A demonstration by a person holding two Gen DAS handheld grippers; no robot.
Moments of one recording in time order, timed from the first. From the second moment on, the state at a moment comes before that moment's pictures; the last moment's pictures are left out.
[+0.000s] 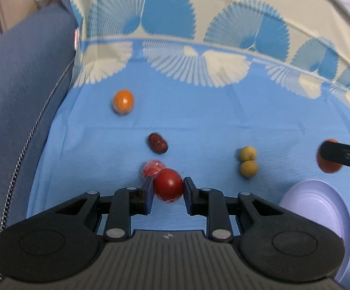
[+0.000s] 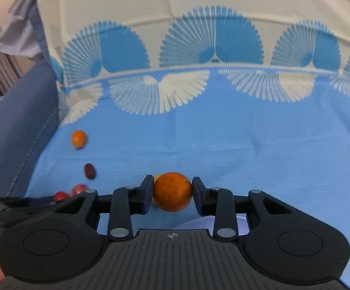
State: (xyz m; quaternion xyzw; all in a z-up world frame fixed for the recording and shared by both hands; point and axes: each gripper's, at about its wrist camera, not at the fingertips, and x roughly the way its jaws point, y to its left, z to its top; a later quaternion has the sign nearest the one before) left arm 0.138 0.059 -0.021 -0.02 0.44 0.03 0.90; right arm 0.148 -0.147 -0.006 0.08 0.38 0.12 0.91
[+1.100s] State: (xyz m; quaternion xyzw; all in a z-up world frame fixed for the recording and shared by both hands) left arm 0.076 -0.017 -0.025 0.04 0.44 -0.12 0.89; right arm 0.045 -0.229 -0.003 0.07 0.34 0.07 0.94
